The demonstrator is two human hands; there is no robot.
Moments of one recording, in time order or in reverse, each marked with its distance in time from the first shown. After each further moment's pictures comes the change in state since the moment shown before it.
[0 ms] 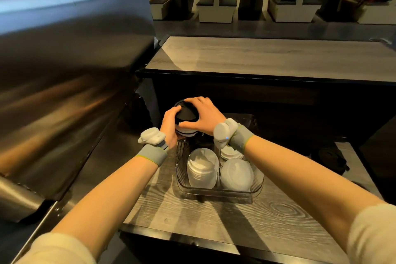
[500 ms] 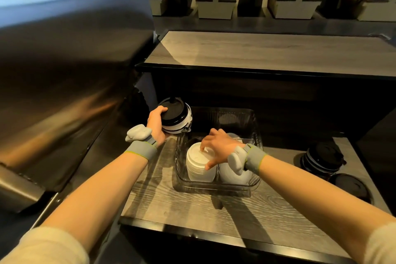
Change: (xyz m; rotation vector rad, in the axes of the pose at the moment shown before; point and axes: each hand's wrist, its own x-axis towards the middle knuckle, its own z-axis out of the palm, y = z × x) left_hand 0.008 0.001 -0.033 -0.068 0.141 -0.073; right_hand -0.060 0.045 0.031 -0.477 -0.515 -0.108
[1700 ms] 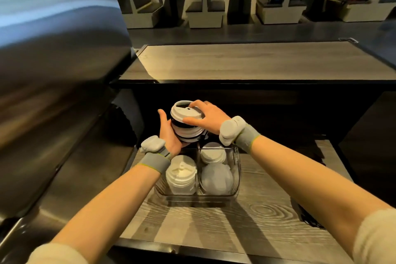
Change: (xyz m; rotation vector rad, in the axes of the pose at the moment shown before) left_hand -0.017 -0.033 0.094 -0.102 -0.168 -0.051; right_hand -0.022 0.045 -0.082 0.659 0.378 0.244
